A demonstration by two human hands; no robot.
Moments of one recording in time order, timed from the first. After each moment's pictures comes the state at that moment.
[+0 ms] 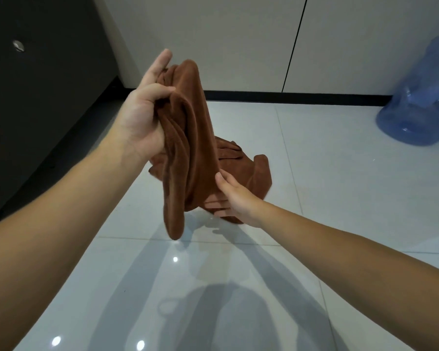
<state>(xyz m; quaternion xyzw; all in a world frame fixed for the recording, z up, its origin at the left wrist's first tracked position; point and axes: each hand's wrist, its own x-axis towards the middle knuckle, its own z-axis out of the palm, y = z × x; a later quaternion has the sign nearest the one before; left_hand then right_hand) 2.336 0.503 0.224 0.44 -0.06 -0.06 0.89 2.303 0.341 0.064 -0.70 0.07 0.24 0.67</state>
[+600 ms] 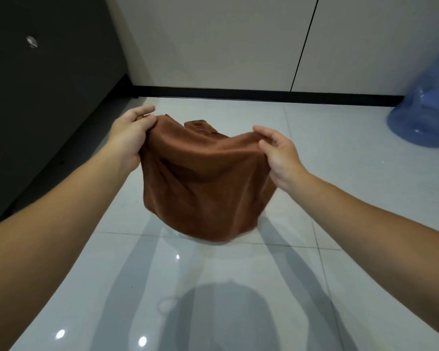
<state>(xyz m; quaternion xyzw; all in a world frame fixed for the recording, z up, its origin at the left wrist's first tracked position) 2.369 0.563 0.168 0.70 0.13 0.05 0.70 2.346 0.294 0.100 -0.68 0.09 -0.07 0.72</state>
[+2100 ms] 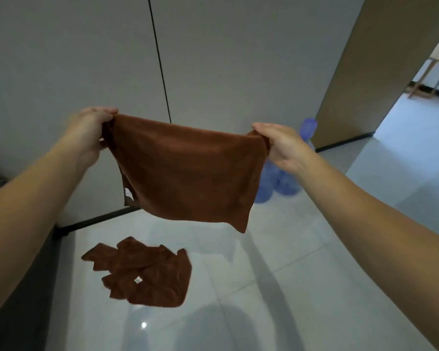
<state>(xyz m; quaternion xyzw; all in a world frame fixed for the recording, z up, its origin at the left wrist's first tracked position) 2.428 0.330 0.870 0.74 -0.04 -0.07 0.67 2.242 0.031 0.838 -0.59 0.22 -0.14 0.76</state>
